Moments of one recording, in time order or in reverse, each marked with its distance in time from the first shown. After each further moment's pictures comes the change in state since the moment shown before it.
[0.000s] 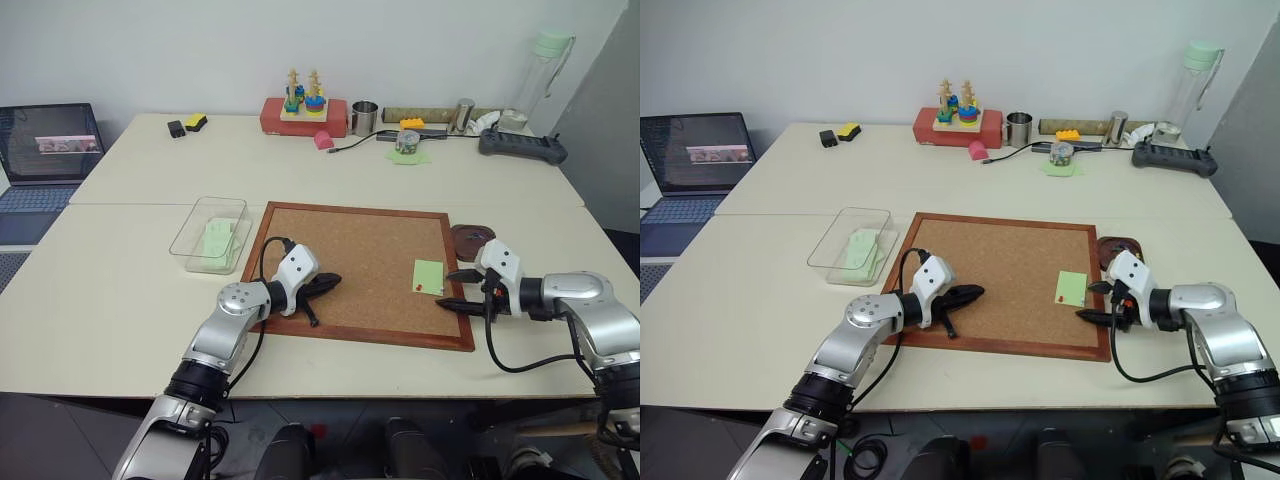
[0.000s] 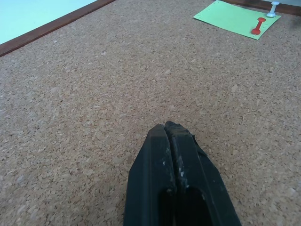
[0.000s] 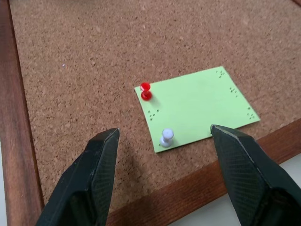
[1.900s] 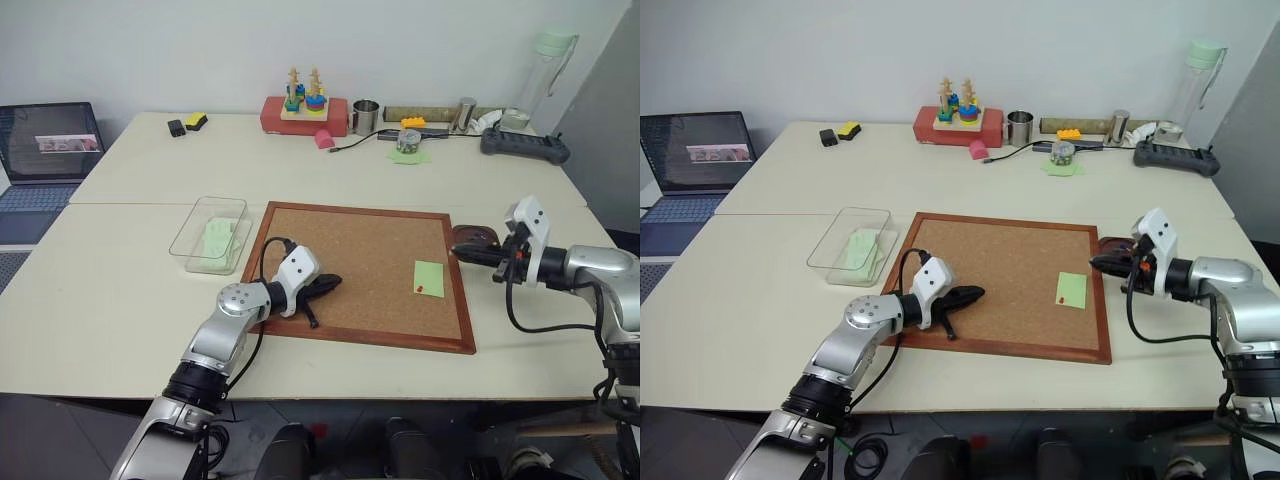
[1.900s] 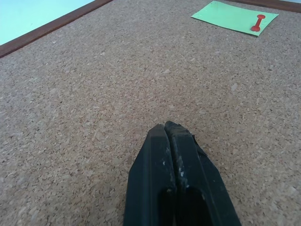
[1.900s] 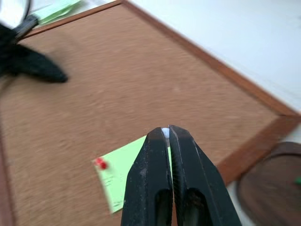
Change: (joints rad) left arm 0.009 0.011 -0.012 -0.013 0.003 -0.002 0.001; right arm -0.137 0.003 -0.143 0.044 0.113 0.169 -0.138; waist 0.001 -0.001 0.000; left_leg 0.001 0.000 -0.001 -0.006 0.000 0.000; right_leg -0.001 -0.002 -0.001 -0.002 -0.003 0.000
